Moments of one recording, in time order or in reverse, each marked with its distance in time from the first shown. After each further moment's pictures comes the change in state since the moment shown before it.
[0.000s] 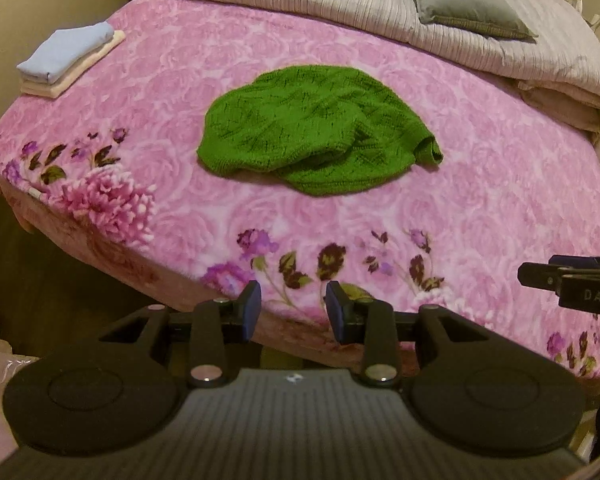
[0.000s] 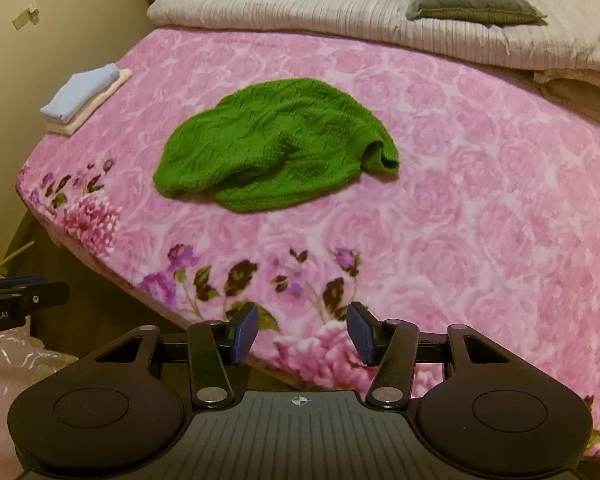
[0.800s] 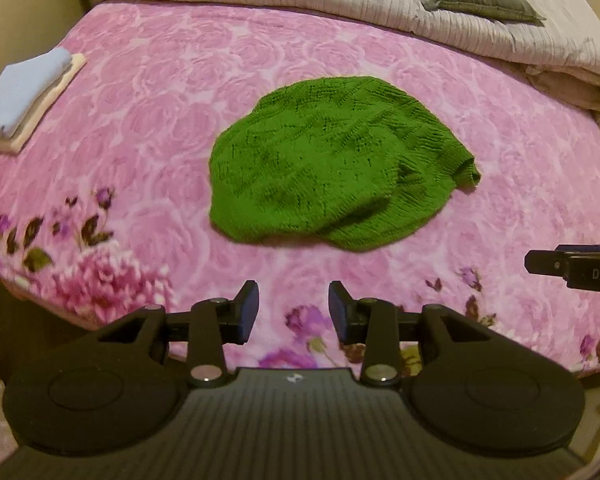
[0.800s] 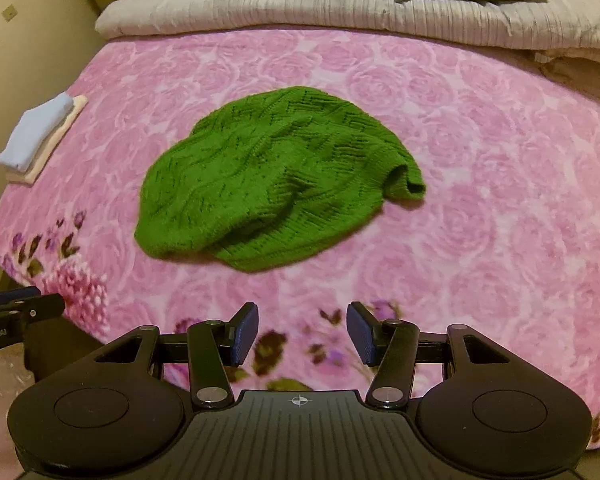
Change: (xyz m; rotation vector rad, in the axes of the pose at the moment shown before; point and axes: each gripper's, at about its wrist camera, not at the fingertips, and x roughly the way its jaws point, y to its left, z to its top) left arm 0.088 0.082 0.132 0.156 0.079 -0.057; right arm 0.088 0.047 0.105 0.163 0.059 -0.058
